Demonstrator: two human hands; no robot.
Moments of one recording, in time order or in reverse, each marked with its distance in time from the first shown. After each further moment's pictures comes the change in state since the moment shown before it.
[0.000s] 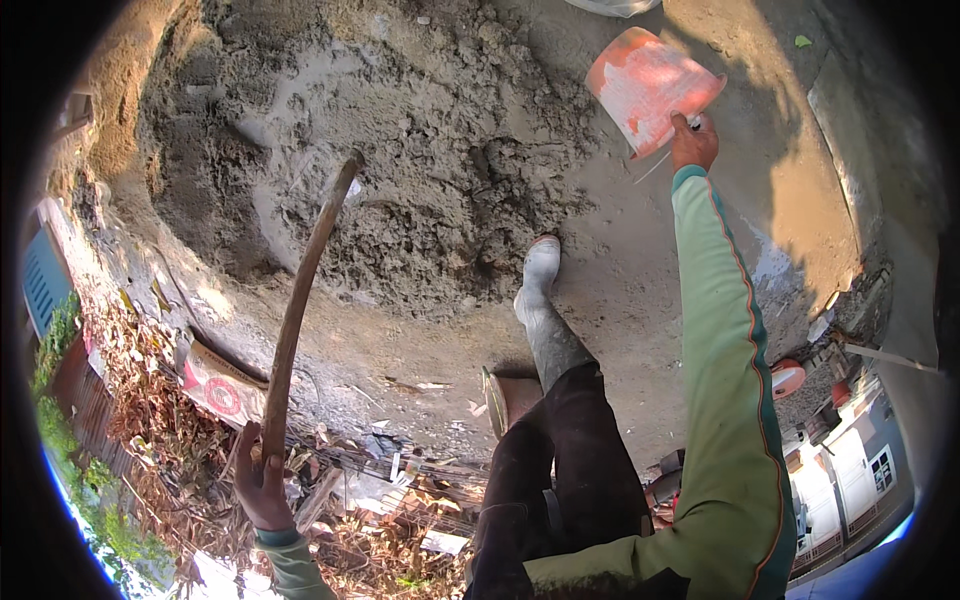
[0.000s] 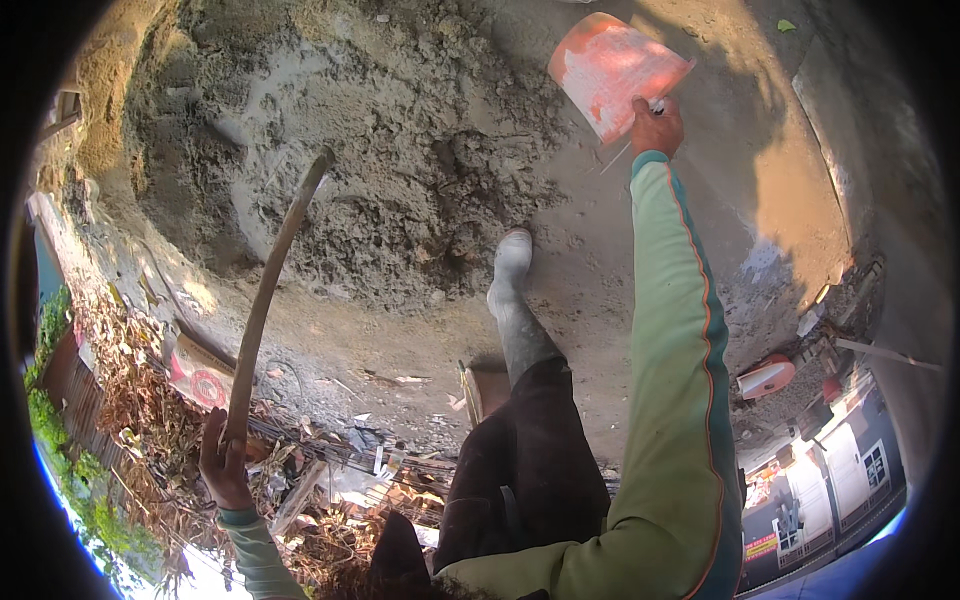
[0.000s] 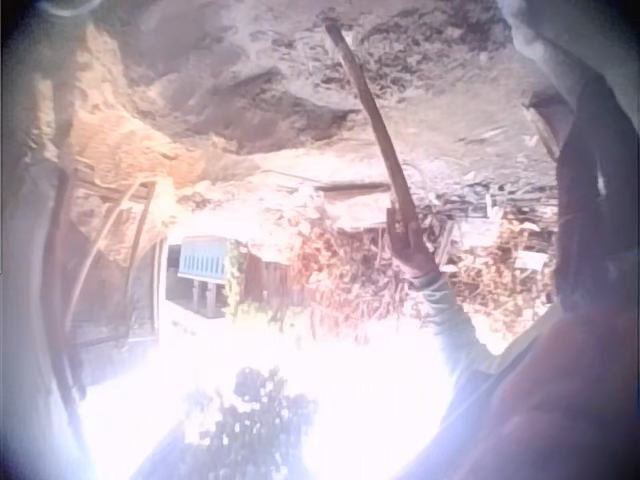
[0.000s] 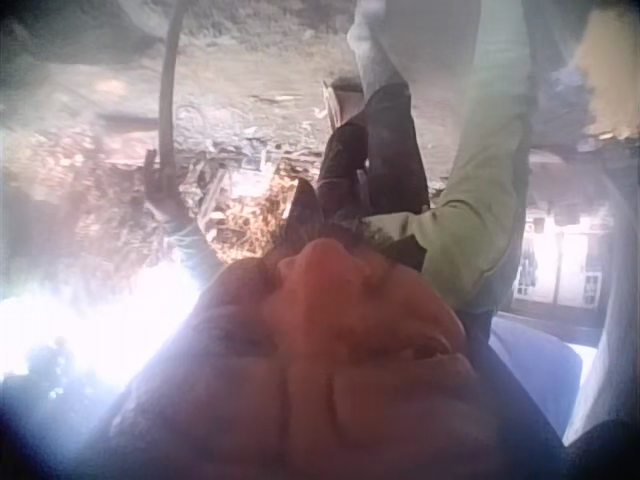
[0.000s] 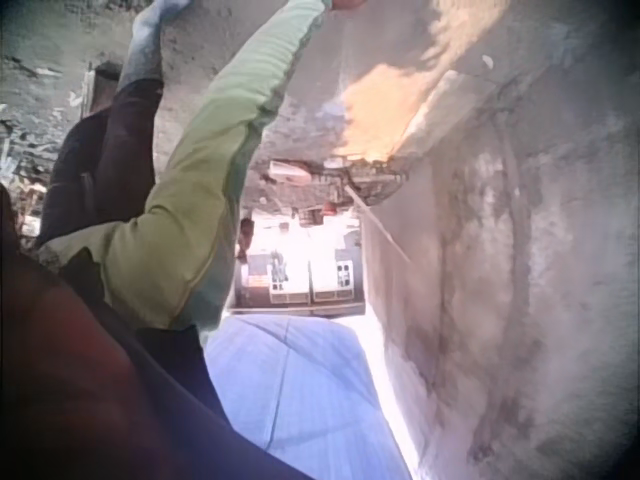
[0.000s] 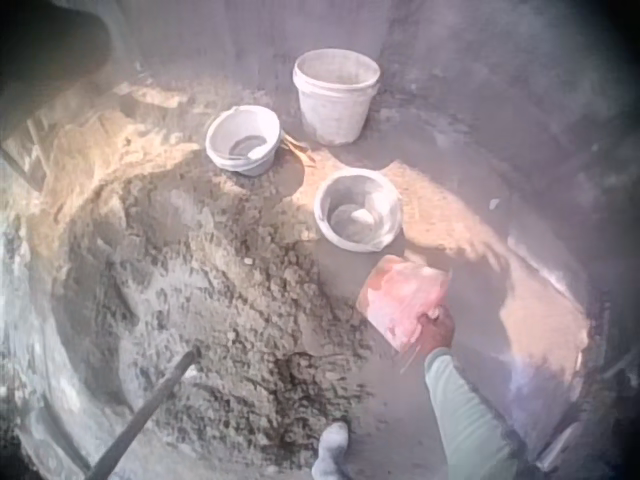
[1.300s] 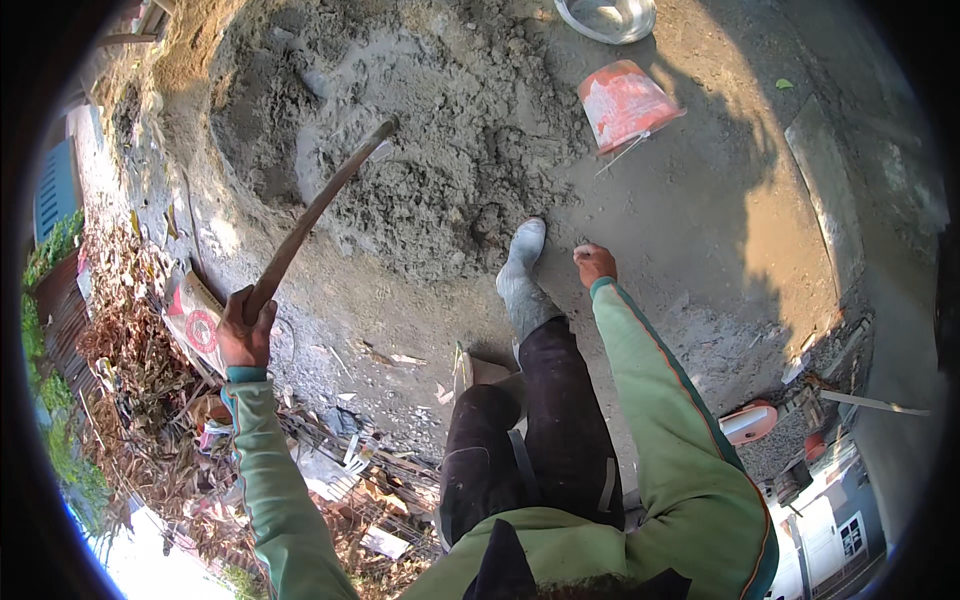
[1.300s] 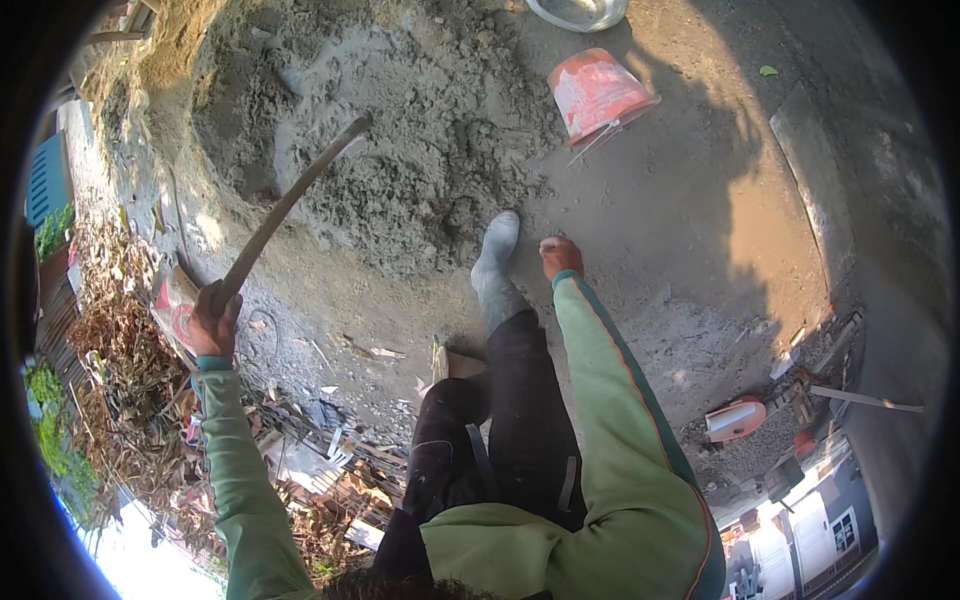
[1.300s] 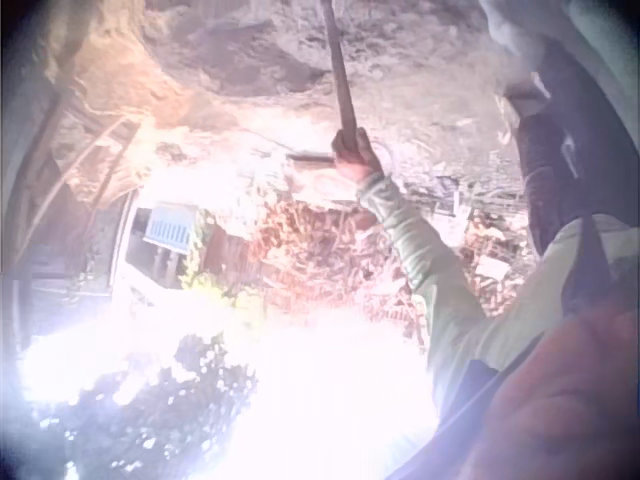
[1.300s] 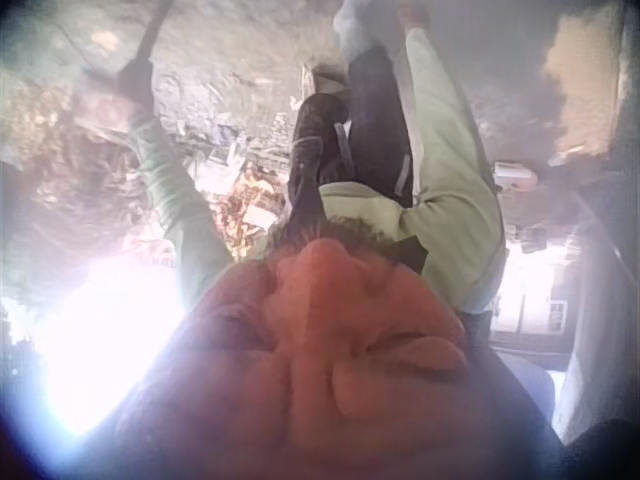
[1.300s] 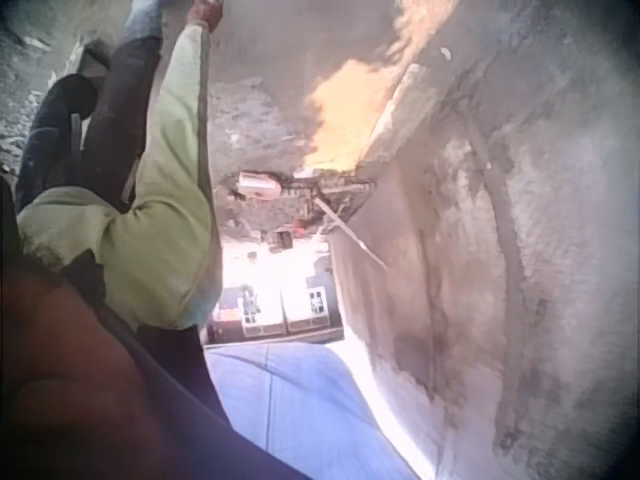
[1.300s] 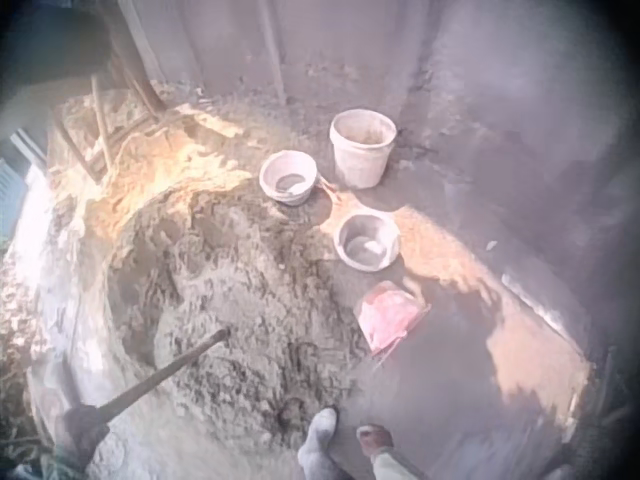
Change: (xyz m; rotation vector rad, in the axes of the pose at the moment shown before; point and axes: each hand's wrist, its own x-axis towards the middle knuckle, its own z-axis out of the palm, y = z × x) left_hand -0.072 -0.062 -0.008 0.336 0.219 0.347; right_hand -0.287 0.129 -0.090 -0.401 -0.770 -0.074
